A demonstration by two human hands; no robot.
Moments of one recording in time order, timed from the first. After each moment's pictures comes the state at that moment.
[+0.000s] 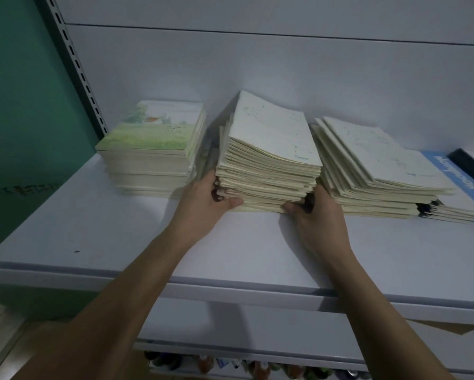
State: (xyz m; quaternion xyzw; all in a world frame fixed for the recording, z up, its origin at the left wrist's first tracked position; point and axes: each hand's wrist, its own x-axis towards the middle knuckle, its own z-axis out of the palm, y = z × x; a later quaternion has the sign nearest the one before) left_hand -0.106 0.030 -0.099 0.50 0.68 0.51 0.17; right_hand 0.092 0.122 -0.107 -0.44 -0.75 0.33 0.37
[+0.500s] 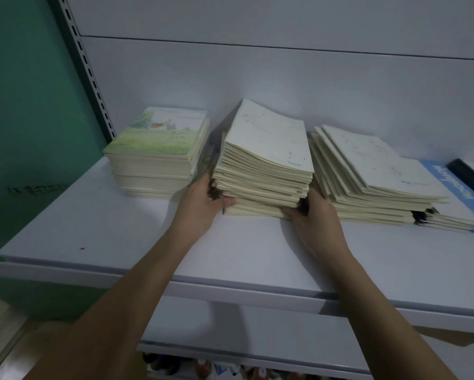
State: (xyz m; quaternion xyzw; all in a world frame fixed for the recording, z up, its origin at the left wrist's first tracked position) left_hand -0.109 0.033 -0.099 0.46 0.70 0.53 0.16; right_hand 0.095 0.128 -0.100 -0.40 -0.79 0.32 0.34
